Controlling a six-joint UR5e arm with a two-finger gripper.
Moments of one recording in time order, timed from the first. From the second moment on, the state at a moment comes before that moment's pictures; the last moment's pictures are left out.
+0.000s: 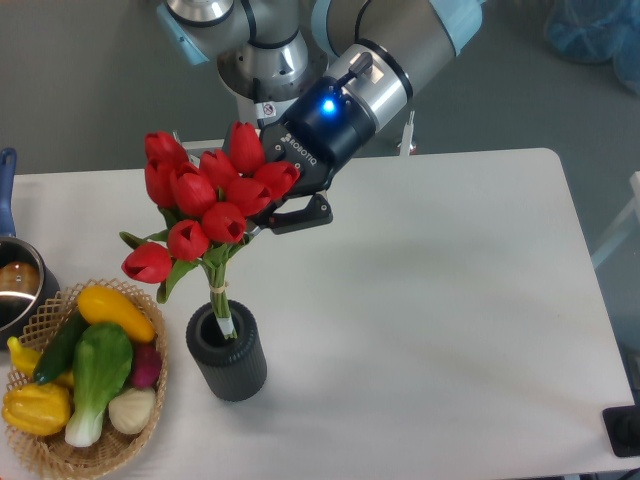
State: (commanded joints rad) arm 2.61 -1.72 -1.63 -0.81 0.30 0.81
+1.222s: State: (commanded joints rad) arm 2.82 -1.79 -1.66 -0.82 0.48 1.06
